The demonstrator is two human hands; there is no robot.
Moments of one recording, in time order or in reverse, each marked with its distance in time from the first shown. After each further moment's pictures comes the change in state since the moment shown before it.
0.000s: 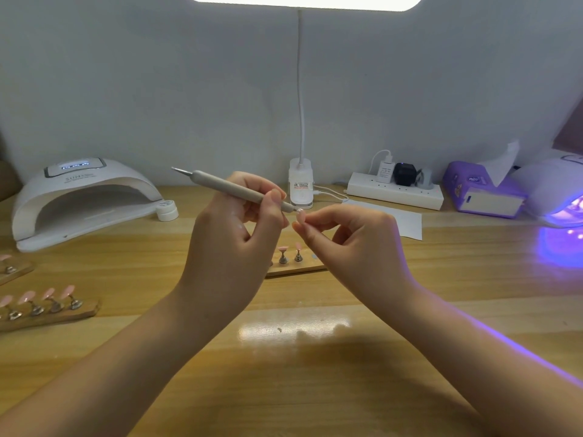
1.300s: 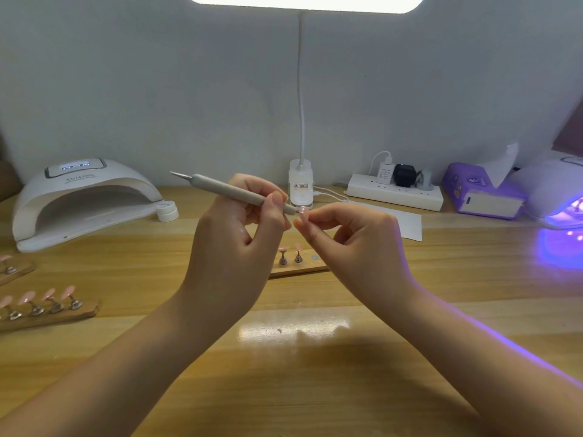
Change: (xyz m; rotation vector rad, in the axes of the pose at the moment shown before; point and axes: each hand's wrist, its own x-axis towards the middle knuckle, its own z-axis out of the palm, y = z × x) left_hand -0.002 0.001 0.002 -0.049 -0.003 0.011; right_hand 0.000 0.002 -0.001 -0.010 0.012 -0.015
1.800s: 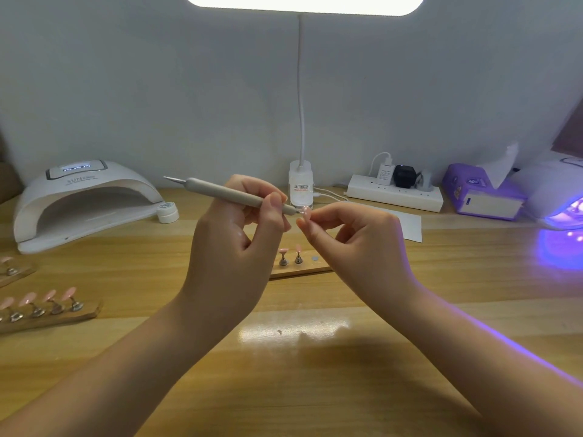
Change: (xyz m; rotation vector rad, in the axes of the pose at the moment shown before) left_hand -0.001 -0.001 -0.001 -0.010 0.020 0.019; right_hand 0.001 0.002 -0.002 0.016 0.008 0.004
